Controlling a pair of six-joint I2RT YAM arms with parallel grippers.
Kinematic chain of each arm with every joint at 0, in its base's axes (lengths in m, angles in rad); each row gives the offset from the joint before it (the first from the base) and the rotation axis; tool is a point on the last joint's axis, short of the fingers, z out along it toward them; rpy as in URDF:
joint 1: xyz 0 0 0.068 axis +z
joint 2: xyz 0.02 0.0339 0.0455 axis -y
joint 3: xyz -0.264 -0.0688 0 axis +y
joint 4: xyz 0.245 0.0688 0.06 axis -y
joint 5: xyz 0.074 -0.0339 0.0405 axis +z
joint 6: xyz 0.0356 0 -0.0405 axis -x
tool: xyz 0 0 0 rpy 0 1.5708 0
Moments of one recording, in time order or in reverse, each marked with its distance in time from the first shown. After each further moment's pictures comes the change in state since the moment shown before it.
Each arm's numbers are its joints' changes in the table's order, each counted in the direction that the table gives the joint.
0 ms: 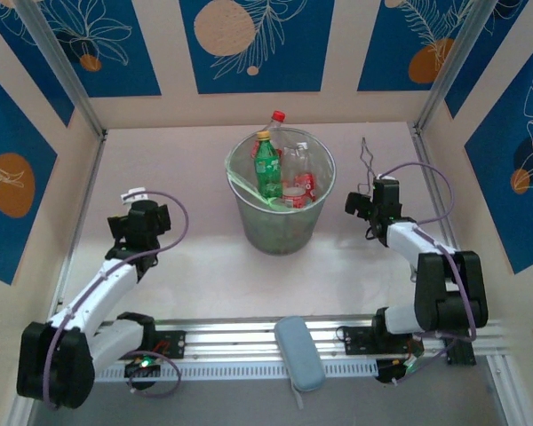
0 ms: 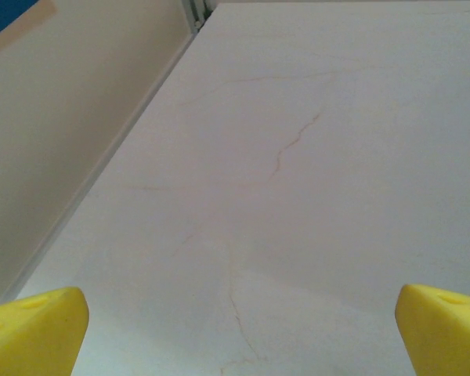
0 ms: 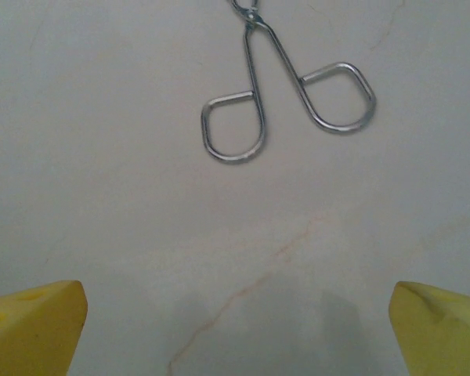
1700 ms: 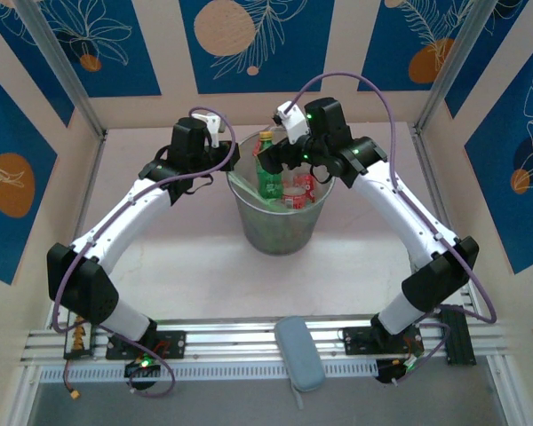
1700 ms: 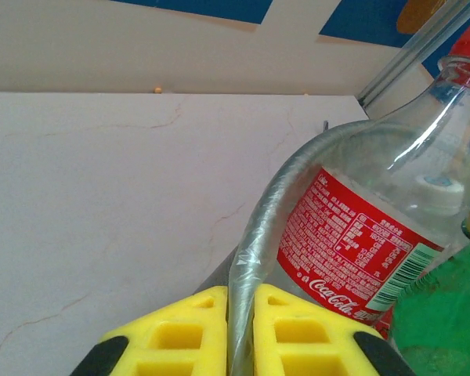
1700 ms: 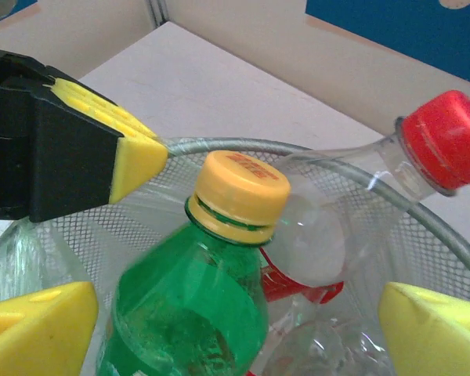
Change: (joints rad) left arm -0.296 -0.499 -0.904 -0.302 -0.718 0.224; right arm 0.526 -0.158 -1.067 -0.748 0.305 0.311
